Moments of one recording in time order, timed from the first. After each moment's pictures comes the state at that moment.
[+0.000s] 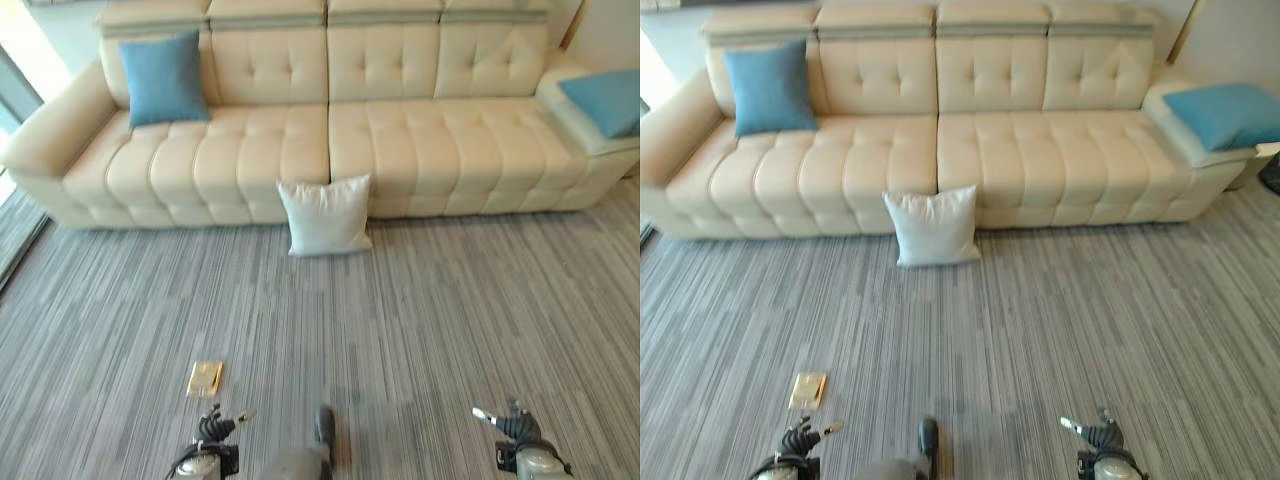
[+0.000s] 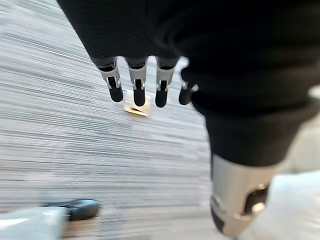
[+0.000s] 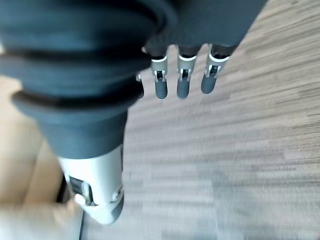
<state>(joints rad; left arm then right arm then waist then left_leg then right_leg) 0.12 0.30 -0.11 0.68 -0.29 0.12 0.25 0.09 -0.32 0.12 0.72 0.19 0.09 -0.23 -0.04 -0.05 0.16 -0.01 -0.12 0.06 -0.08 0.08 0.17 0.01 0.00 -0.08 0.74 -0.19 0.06</state>
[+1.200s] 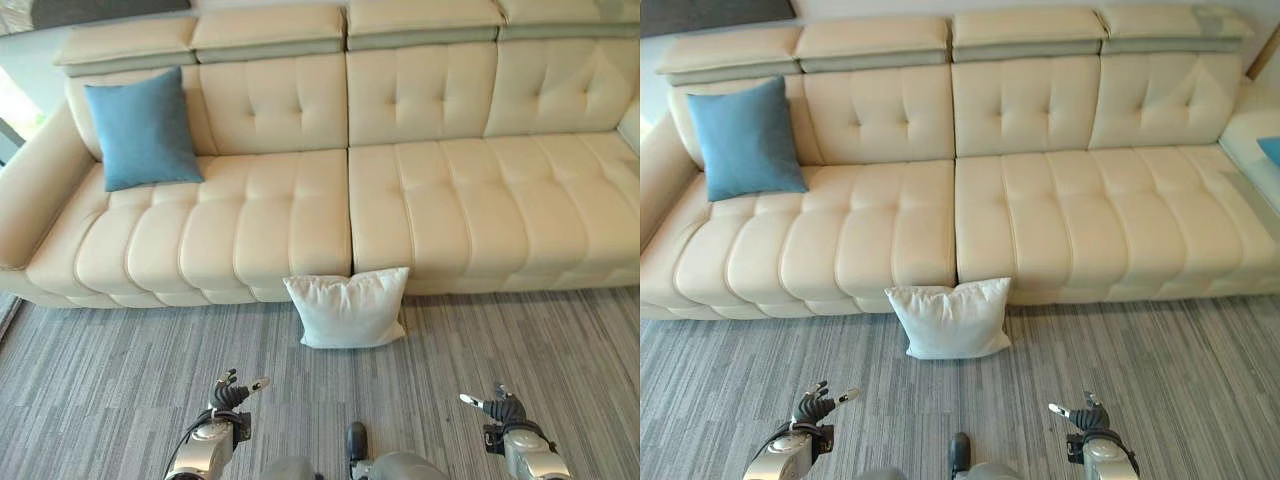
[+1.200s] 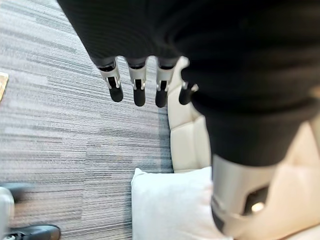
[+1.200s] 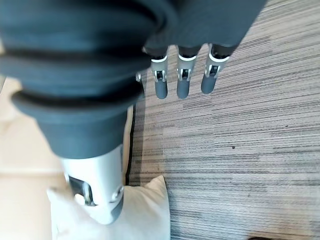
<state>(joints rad) 0.06 0.27 -0.12 0.68 -0.29 0.12 0.23 0.00 -0.34 0.07 0.78 0.20 0.10 -0.24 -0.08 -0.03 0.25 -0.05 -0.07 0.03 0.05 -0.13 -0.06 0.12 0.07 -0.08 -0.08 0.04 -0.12</state>
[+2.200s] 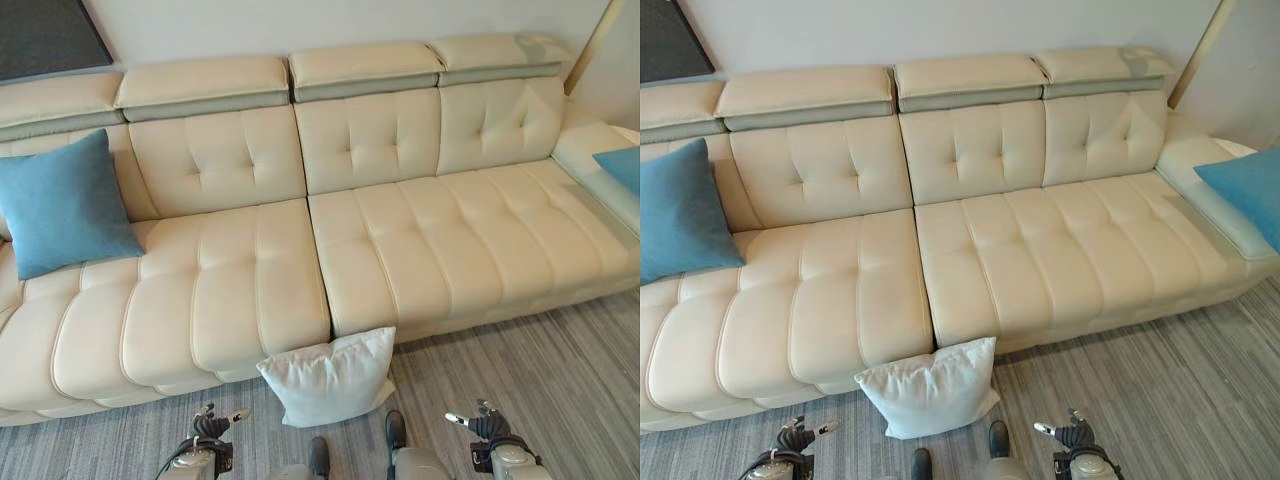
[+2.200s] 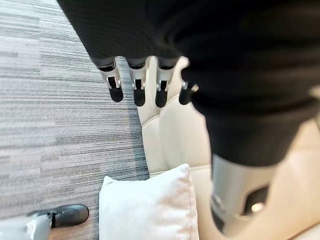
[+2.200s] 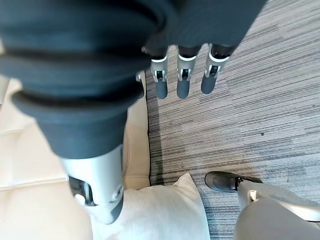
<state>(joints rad) 0.12 0.28 -0.08 0.80 -0.29 0.13 0.24 0.05 -0.27 0.11 0.82 0.15 0.12 -0.21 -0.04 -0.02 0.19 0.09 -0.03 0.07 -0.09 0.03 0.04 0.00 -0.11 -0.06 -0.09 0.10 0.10</state>
